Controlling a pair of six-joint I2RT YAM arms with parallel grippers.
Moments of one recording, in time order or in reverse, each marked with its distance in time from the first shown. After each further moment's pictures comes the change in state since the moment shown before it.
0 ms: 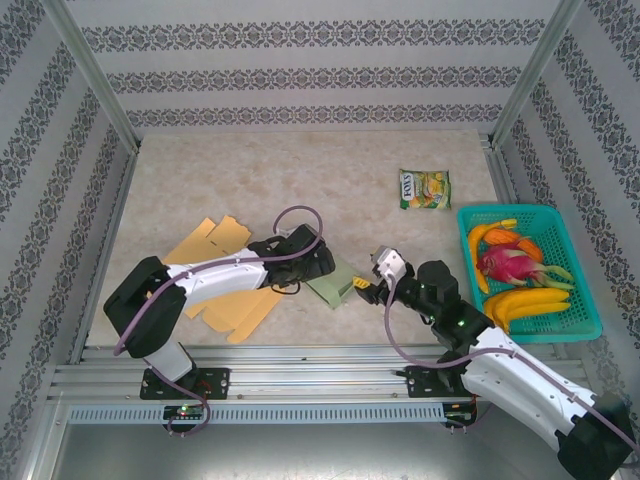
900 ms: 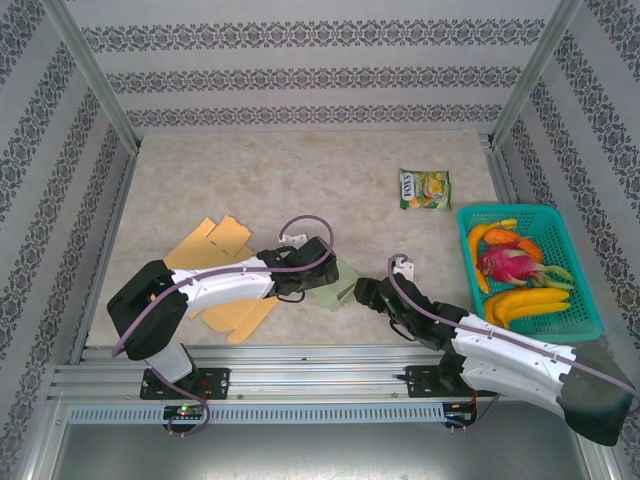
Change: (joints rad) left arm -0.091 0.001 0.004 -0.037 -0.142 -0.023; right arm 0.242 0.220 0.004 -0.172 0.466 1.126
